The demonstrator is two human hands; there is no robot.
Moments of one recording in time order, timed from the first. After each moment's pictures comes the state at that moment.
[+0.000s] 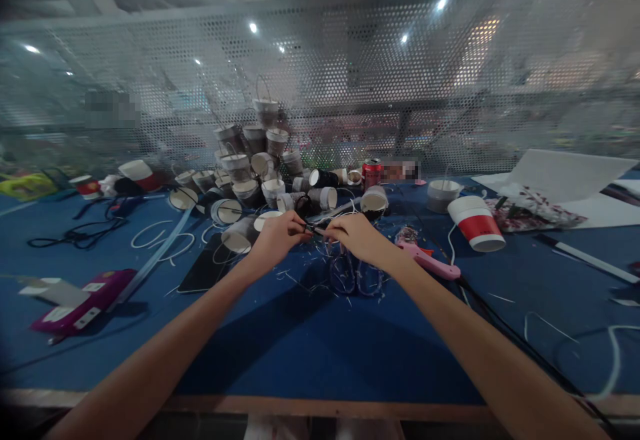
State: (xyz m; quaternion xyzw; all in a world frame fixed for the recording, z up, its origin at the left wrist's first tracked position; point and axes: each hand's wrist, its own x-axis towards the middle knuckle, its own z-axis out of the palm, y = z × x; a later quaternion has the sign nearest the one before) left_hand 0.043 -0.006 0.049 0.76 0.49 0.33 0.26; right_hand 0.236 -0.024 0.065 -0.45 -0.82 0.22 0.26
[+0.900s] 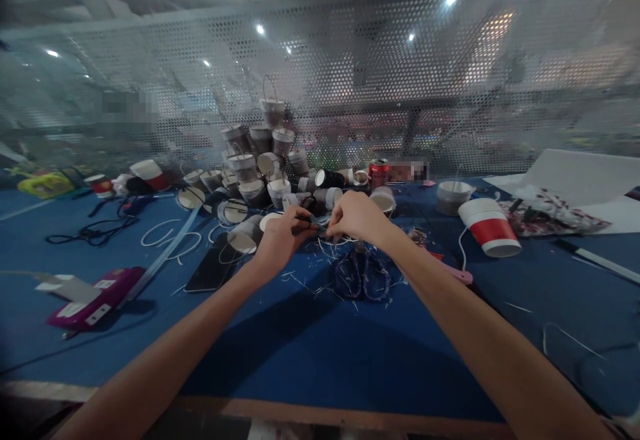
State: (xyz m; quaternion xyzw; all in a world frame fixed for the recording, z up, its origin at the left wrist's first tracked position) left_hand 0.046 -0.010 0.045 0.78 0.44 0.40 0.18; right_hand 0.224 0.000 0.097 -0.53 -0.81 0.18 0.19
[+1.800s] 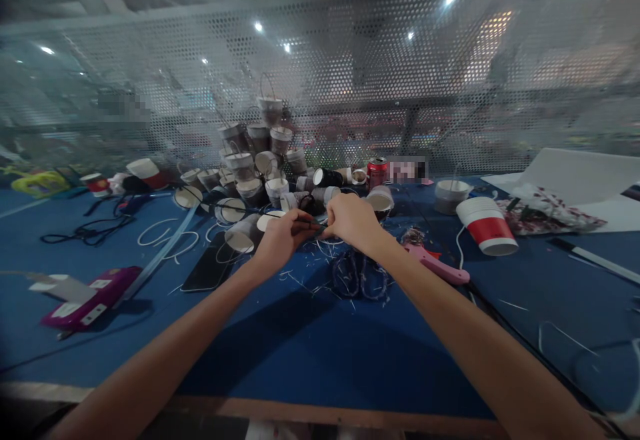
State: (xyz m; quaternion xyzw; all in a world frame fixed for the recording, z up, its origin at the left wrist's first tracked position) left_hand 0.049 -0.009 0.043 0.74 0.42 0.43 0.31; right_hand 0.215 0.000 0.086 -0.57 -0.80 0.05 0.19
